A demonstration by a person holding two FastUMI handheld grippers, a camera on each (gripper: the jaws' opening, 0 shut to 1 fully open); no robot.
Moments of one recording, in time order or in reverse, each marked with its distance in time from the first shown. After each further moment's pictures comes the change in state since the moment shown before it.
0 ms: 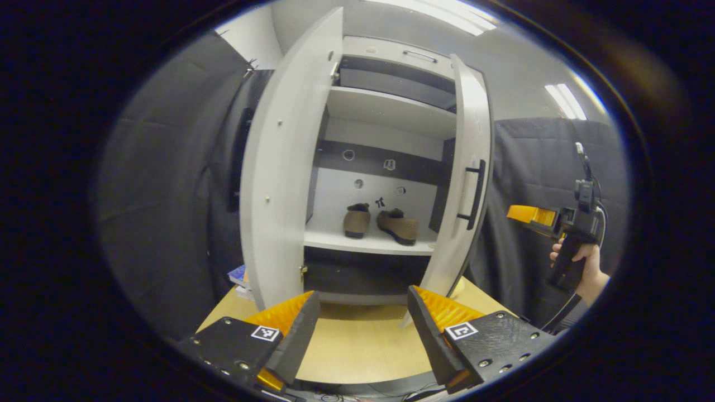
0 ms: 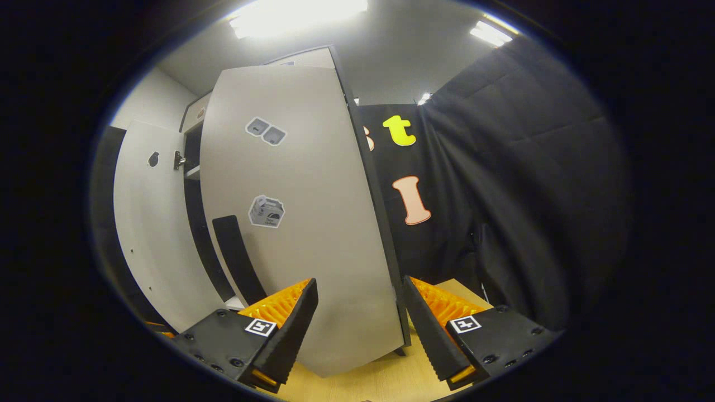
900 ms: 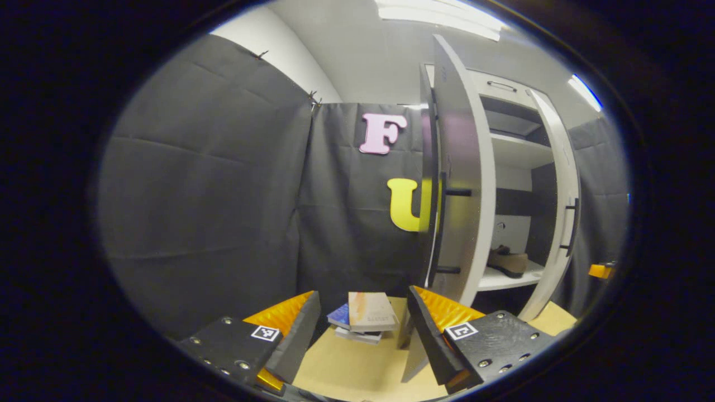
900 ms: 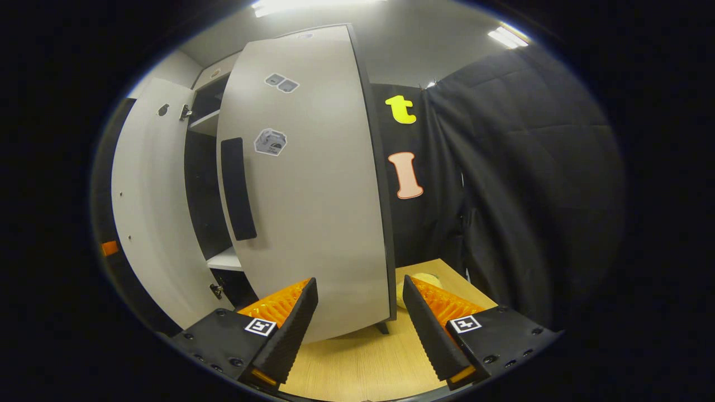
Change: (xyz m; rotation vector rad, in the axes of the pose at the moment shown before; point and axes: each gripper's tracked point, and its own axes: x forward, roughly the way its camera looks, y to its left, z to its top) left arm 0.000 0.213 0.118 0.132 -0.194 0.369; right arm -0.029 -0.004 -0.085 -0.081 0.120 -0.053
